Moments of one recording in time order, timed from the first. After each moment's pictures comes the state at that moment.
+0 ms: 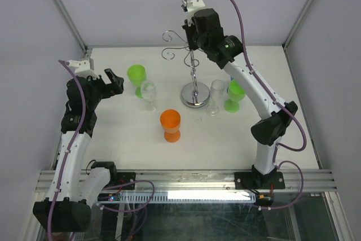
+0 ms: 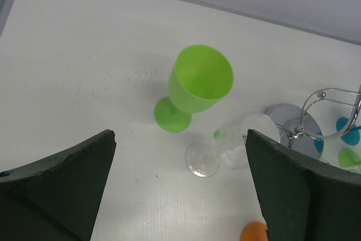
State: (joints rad) left arm 0.01 0.85 0.86 -0.25 0.11 -0.29; right arm 0.66 1.87 2.18 -0.69 0.25 0.00
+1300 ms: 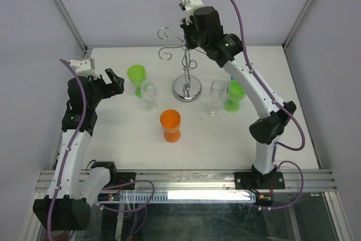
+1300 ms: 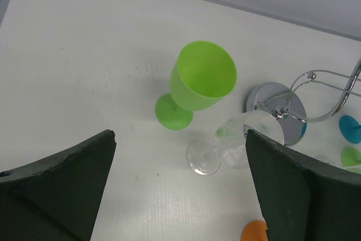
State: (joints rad) left arm 0.01 0.87 0.86 -0.25 0.11 -0.29; right arm 0.66 1.90 2.25 -0.71 0.19 -0.01
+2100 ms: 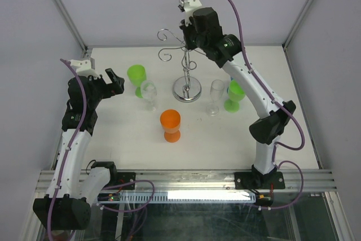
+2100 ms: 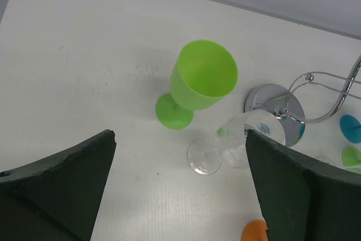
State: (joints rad) left arm 0.01 0.88 0.86 -0.25 0.11 -0.29; right arm 0.66 1.90 2.23 -0.71 0.18 -0.02
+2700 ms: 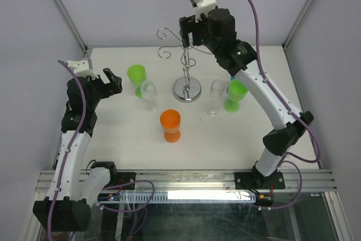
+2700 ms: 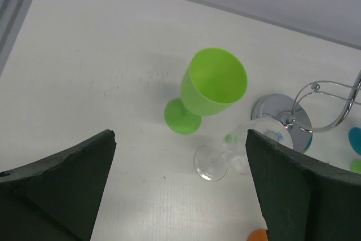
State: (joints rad) left arm 0.01 0.86 0.86 -0.25 0.05 -0.29; right arm 0.66 1.76 2.08 -0.50 0.20 -0.02
